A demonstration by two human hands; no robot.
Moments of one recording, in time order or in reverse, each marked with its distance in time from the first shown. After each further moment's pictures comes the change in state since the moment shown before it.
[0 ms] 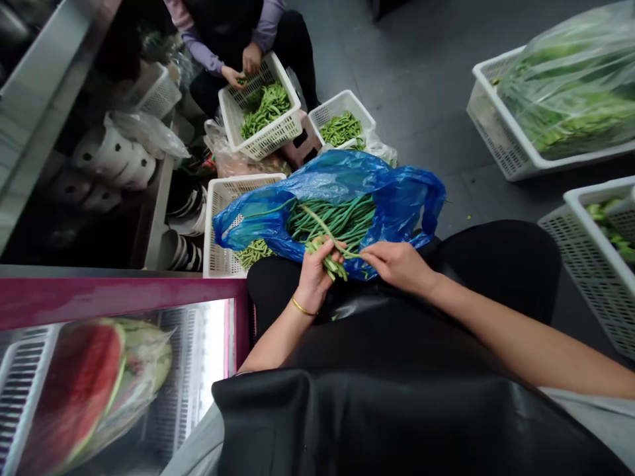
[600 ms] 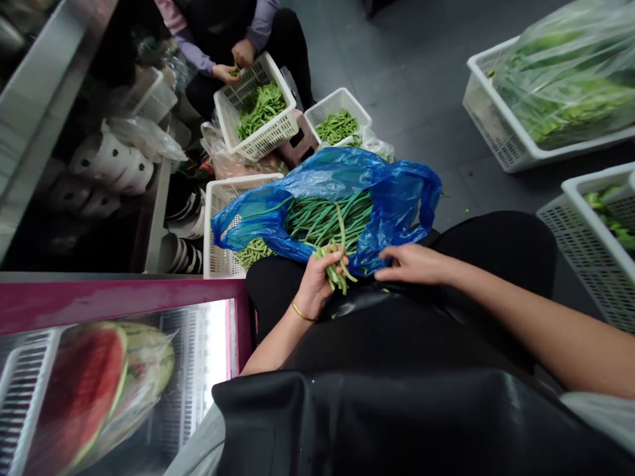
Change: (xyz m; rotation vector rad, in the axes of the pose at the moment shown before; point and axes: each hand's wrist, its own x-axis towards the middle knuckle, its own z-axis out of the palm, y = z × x) left_hand -0.019 0.001 -0.001 0.027 -0.055 -0.185; right_hand 0.001 0.029 -0.039 0.080 -0.490 0.362
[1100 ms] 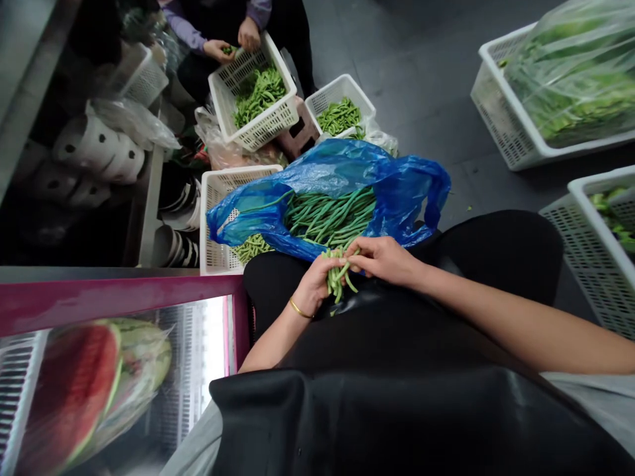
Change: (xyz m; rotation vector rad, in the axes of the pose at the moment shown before) left_hand 0.010 -0.005 -0.021 0.102 -0.052 -0.227; right_hand 0.021 -0.043 0.037 0.121 0.233 -0.329
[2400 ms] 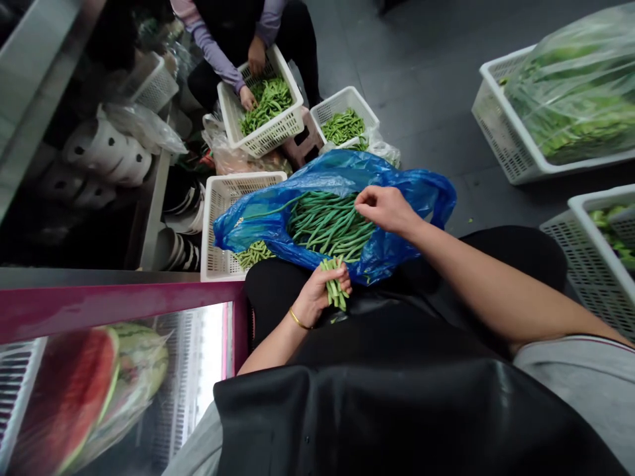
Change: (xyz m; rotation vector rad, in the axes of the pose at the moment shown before) left_hand -0.007 -0.002 -0.009 -0.196 -0.114 -0.014; right_hand 0.083 0.025 -0.062 -0.227 0.322 0.107
